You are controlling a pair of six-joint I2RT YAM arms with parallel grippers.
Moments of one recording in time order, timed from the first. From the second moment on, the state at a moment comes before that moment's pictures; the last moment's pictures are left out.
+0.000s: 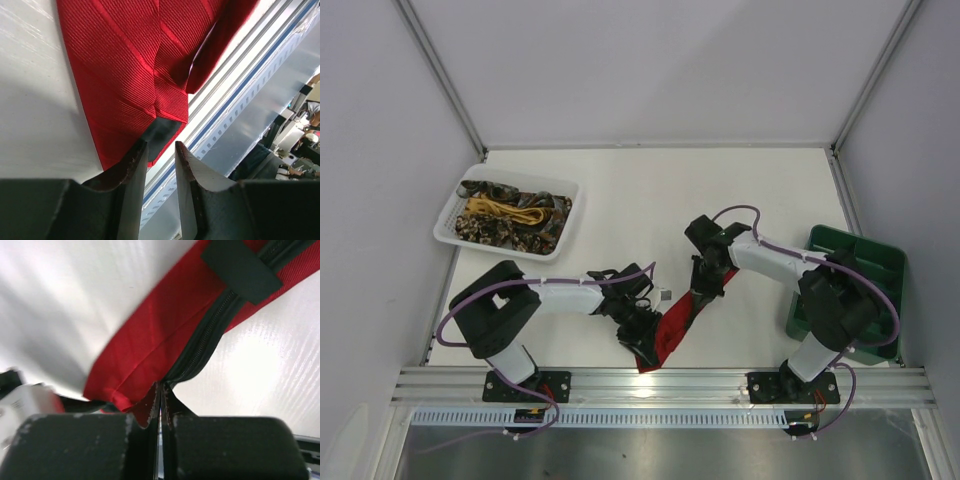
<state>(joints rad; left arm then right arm) -0.92 1.64 0.73 -0.35 0.65 -0.48 0.65 1.66 1.05 -0.81 -0.17 0.81</state>
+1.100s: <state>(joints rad) -0.92 1.53 0.74 -0.43 0.57 -0.44 0.62 1.80 1.09 -0.77 -0.34 0.77</state>
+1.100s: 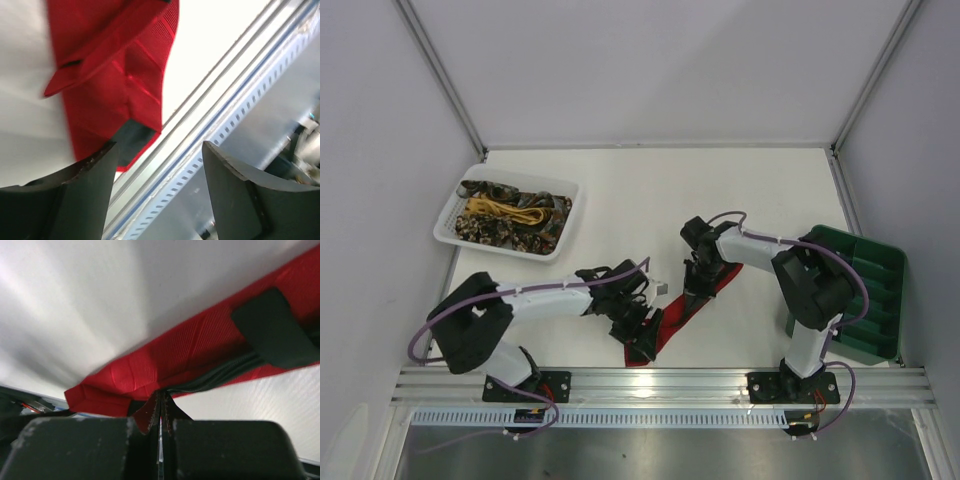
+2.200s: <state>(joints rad) -0.92 1.65 0.82 -0.16 0.39 -0.24 0.59 1.83 1.13 -0.75 -0.41 0.76</state>
